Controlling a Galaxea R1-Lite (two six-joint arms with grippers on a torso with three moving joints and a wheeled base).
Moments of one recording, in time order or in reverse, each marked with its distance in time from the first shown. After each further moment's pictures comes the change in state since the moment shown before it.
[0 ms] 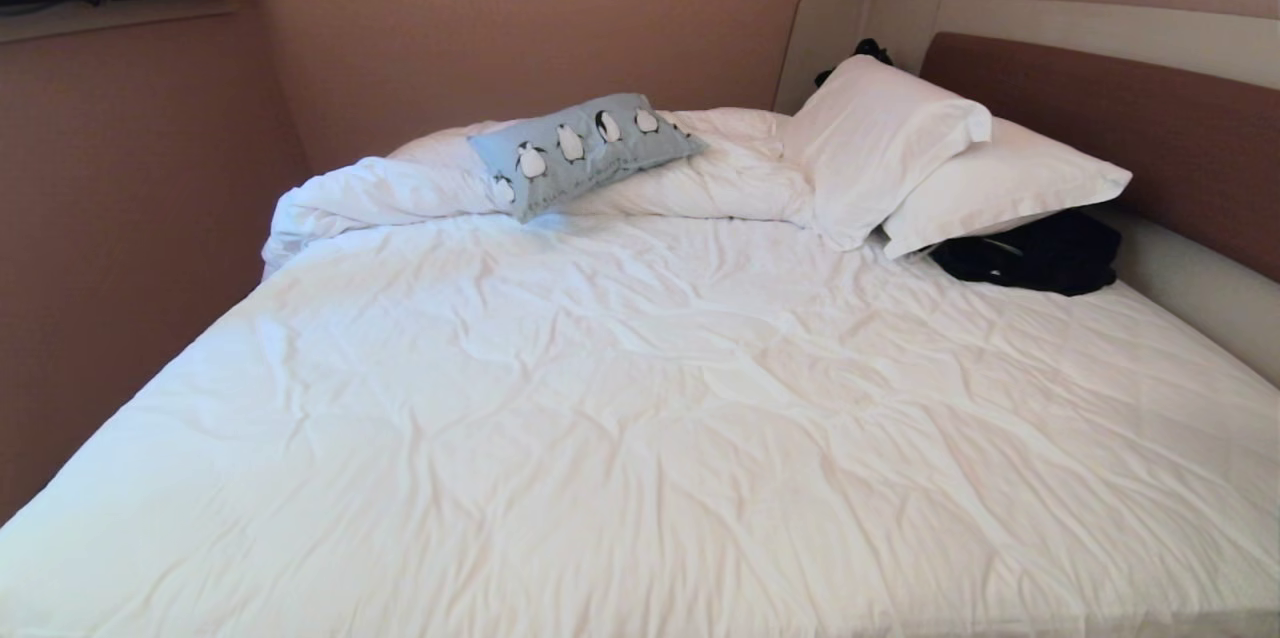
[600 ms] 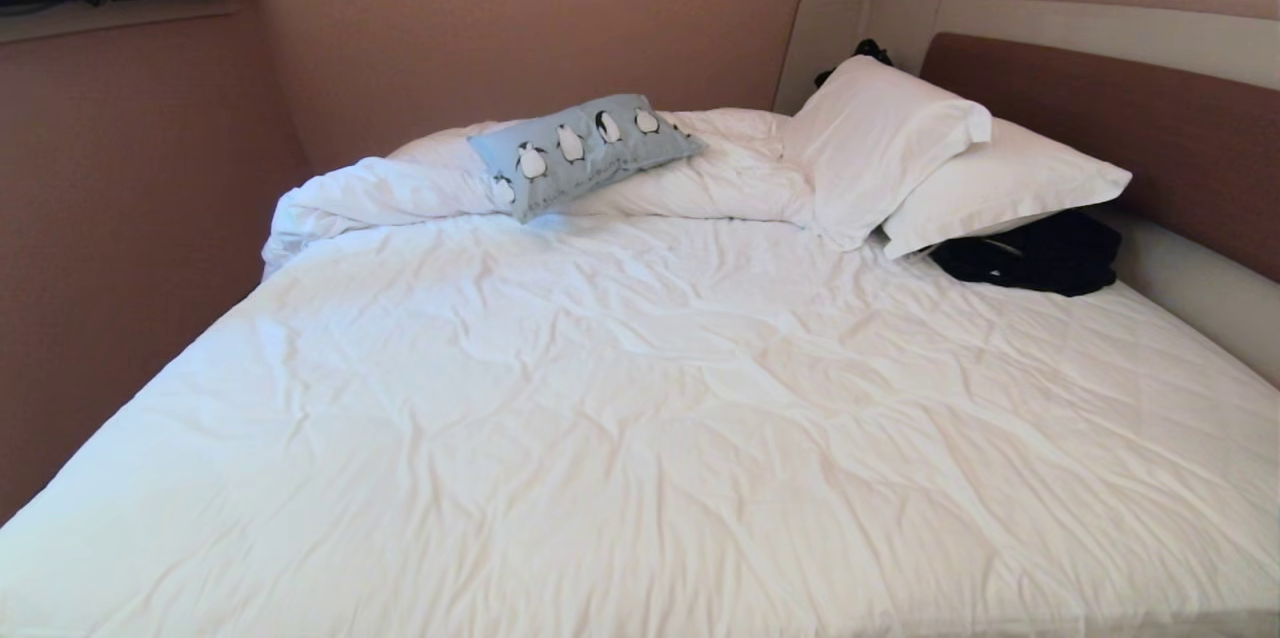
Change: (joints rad) left arm 0.000 0.000 0.000 0.000 0.000 0.000; right arm -0.218 0.114 0.001 -0.007 0.195 -0.031
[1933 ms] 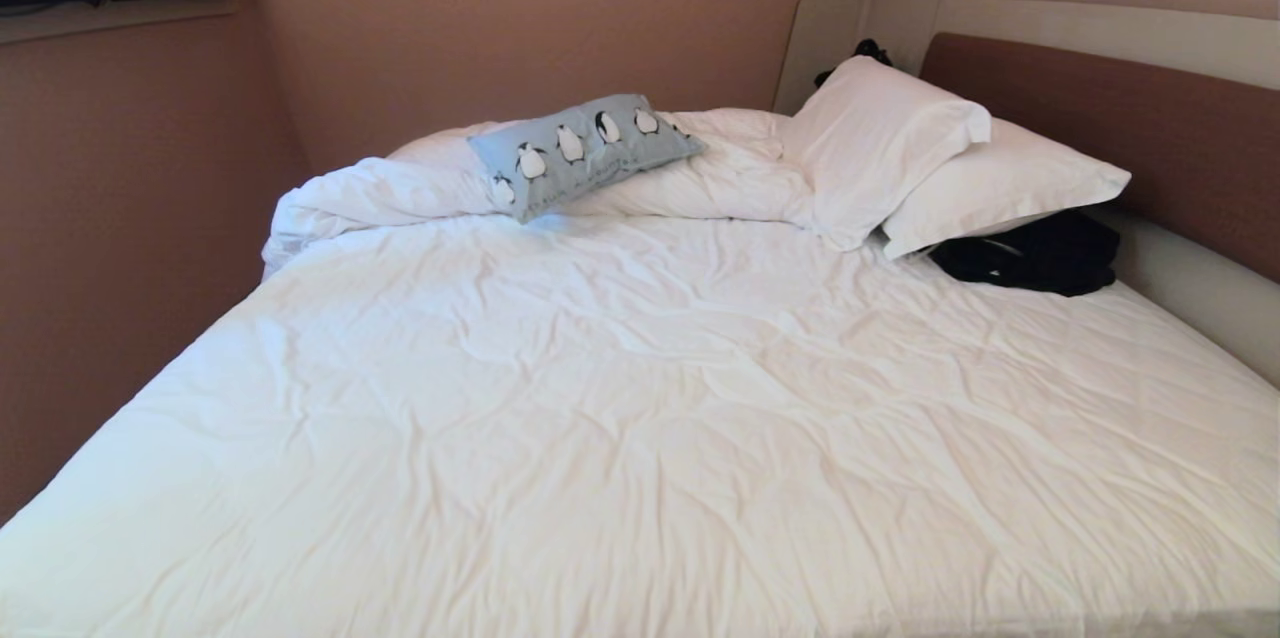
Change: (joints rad) left arm 0.000 0.000 0.000 0.000 0.000 0.000; right arm -0.131 0.072 -0.004 -0.149 0.145 0.005
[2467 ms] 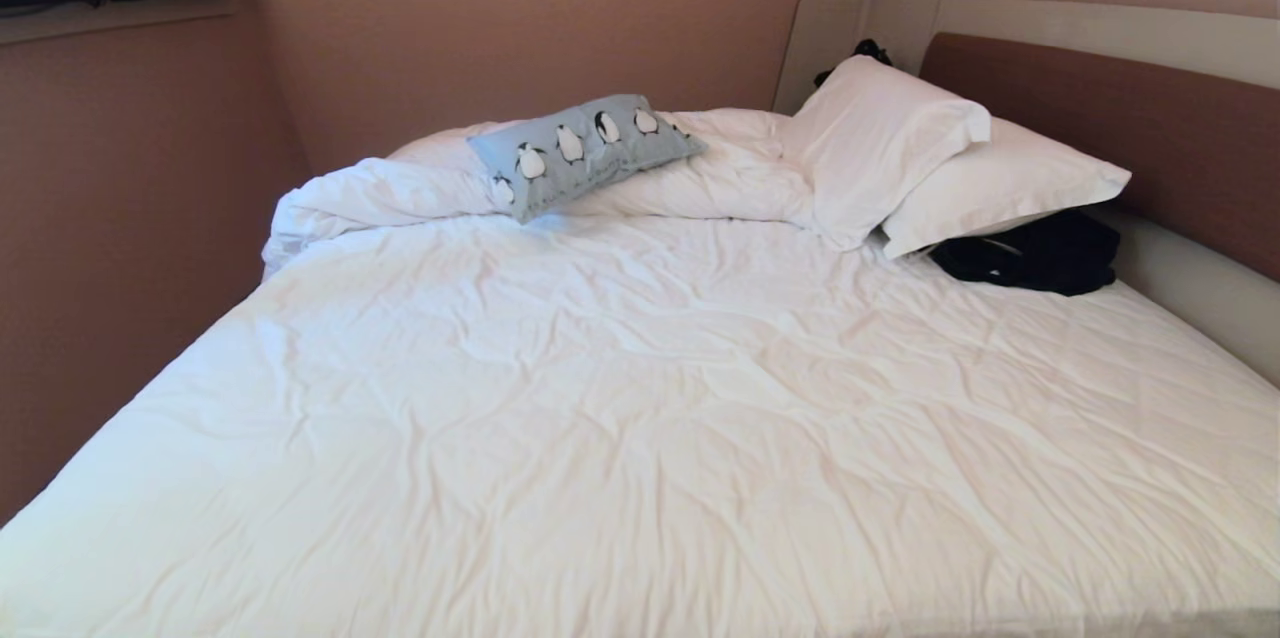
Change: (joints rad) left arm 0.000 0.000 0.000 0.000 0.000 0.000; right arm -0.042 0.034 0.002 -0.091 0.006 -0.004
